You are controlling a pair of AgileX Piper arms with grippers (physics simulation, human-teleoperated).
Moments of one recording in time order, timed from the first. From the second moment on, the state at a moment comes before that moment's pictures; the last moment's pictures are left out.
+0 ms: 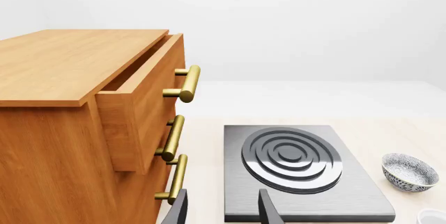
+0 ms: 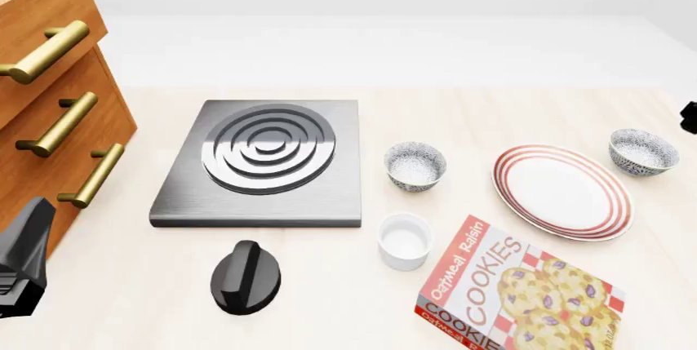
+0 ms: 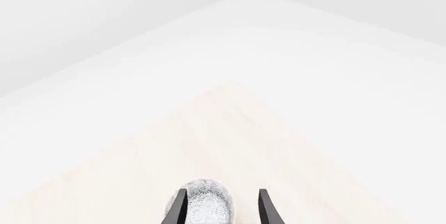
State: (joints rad) left arm 0.00 0.01 0.00 0.00 0.00; right arm -0.53 1.75 -0.75 -0.69 0.20
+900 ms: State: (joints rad) left arm 0.00 0.01 0.00 0.00 0.00; right arm -0.53 1.85 -0.79 -0.69 0.23
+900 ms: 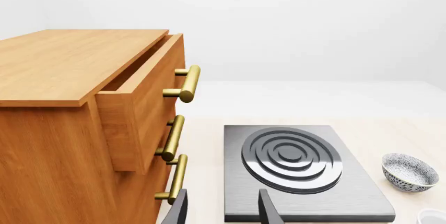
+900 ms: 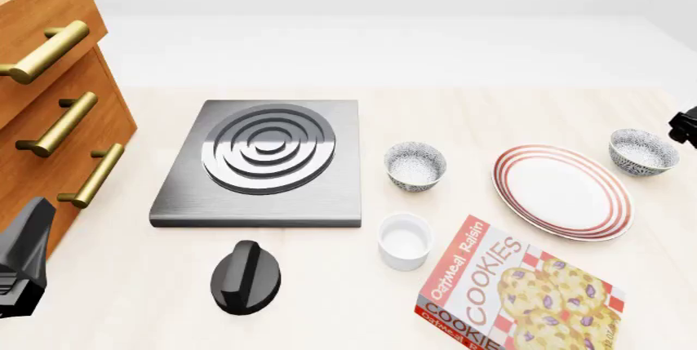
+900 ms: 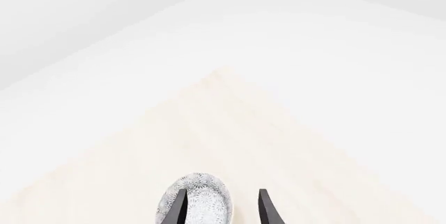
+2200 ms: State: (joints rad) left arm 0.00 0.01 0.00 0.00 0.00; right arm -0.53 1.99 -0.86 -0.69 0.26
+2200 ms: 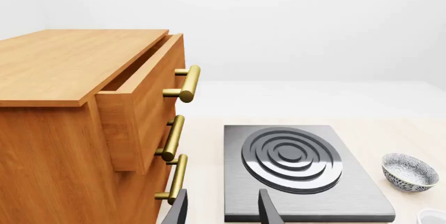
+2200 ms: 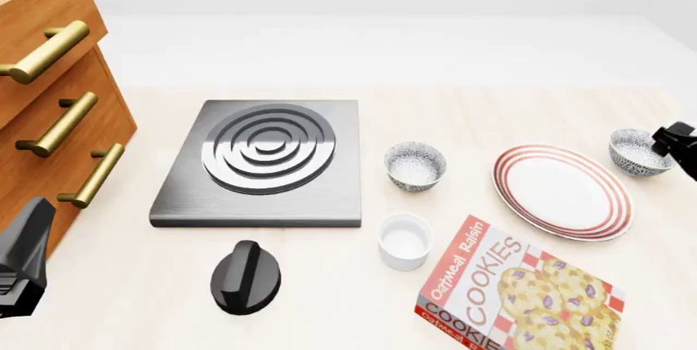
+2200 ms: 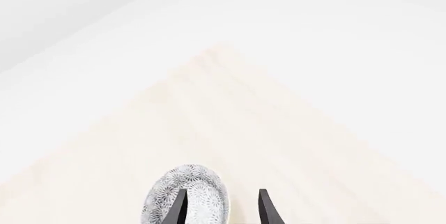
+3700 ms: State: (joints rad) left arm 0.00 0.01 0.00 0.00 0.00; right arm -0.51 2.10 -0.92 -0.67 0.28
